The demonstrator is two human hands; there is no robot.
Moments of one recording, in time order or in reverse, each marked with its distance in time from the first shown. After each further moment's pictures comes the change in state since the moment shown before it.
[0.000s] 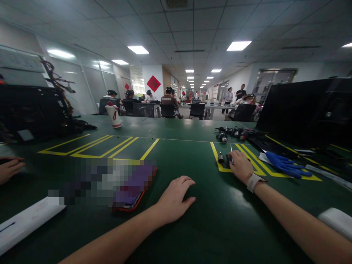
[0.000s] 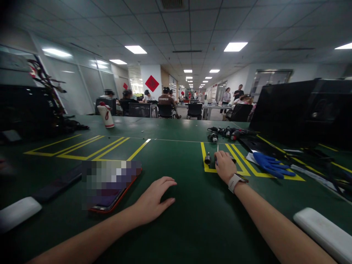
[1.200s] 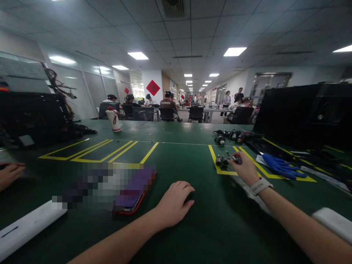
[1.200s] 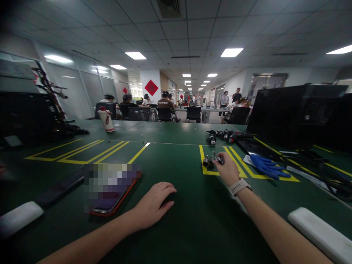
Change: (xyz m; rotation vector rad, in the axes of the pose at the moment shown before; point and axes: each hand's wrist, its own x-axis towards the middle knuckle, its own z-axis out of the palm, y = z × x) left_hand -0.004 0.008 -0.007 0.077 -0.064 0.041; right_hand -0.003 -0.017 -0.042 0.491 -0.037 0.443
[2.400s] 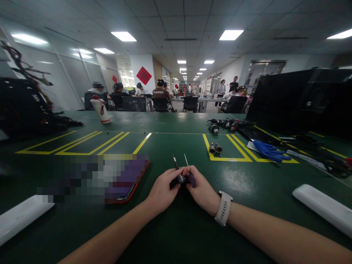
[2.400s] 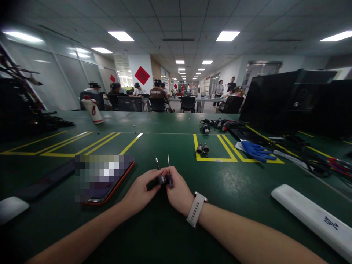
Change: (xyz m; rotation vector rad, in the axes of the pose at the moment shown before) left_hand -0.002 -0.005 0.009 -0.240 0.259 -0.058; right_hand -0.112 -0.102 0.058 0.768 -0.474 -0.140
